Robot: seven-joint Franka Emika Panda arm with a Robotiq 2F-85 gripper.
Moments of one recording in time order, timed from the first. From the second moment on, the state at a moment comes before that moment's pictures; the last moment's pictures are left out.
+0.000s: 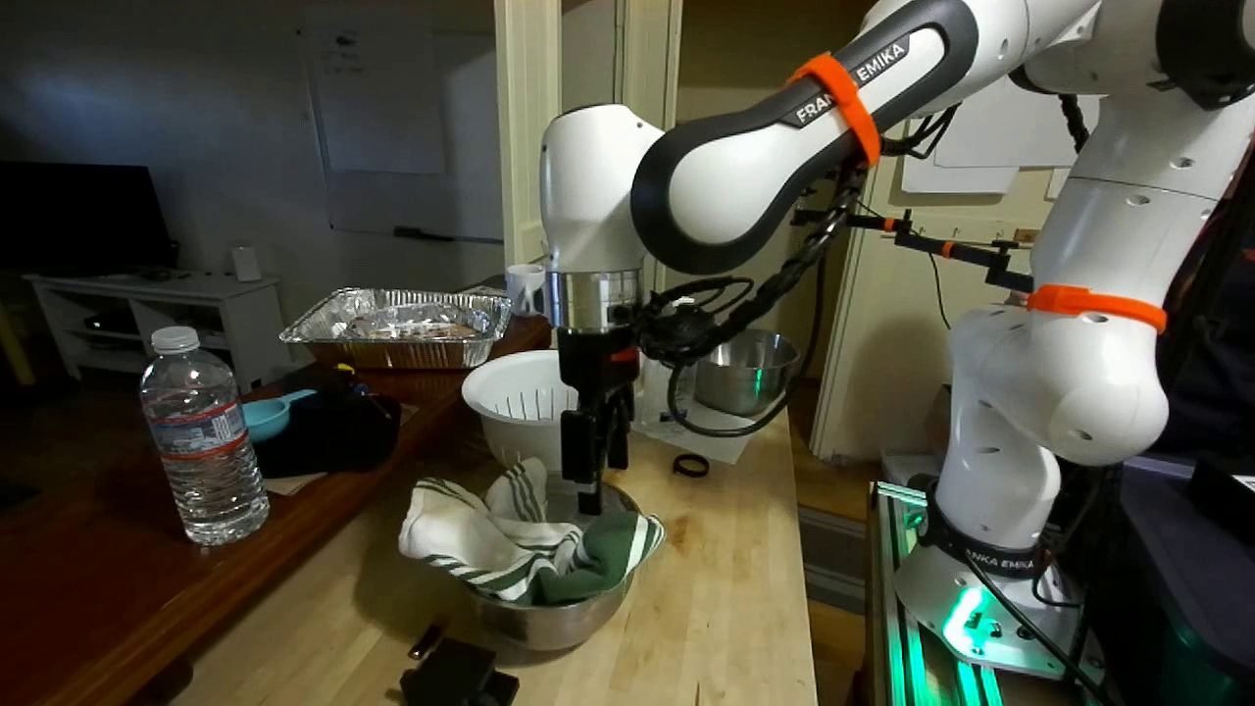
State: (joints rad) arm 0.26 -0.16 0.24 -2.34 0.21 2.13 0.21
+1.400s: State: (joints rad) arm 0.31 -0.08 0.30 -2.28 0.26 2.11 0.01
